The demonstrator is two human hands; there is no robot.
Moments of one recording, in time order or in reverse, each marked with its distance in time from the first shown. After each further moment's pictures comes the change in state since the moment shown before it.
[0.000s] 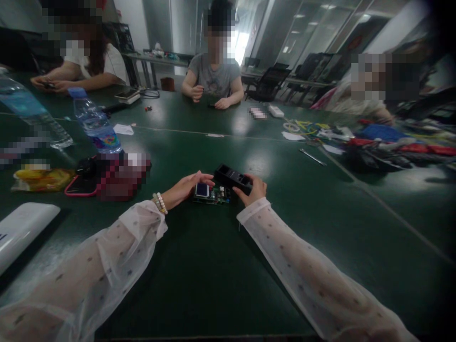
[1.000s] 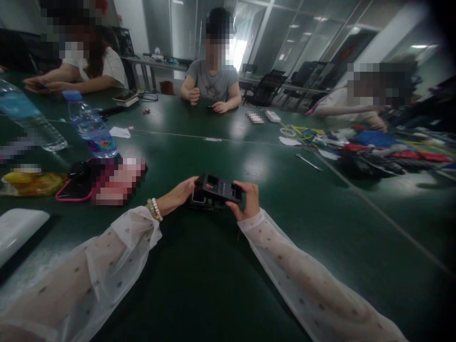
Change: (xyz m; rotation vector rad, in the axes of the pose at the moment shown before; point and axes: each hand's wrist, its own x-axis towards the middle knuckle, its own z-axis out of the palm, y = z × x) left_hand 0.000 -0.009 -0.008 0.104 -0.117 0.141; right_hand -0.016 -0.045 -0.034 0.116 -0.060 -0.355
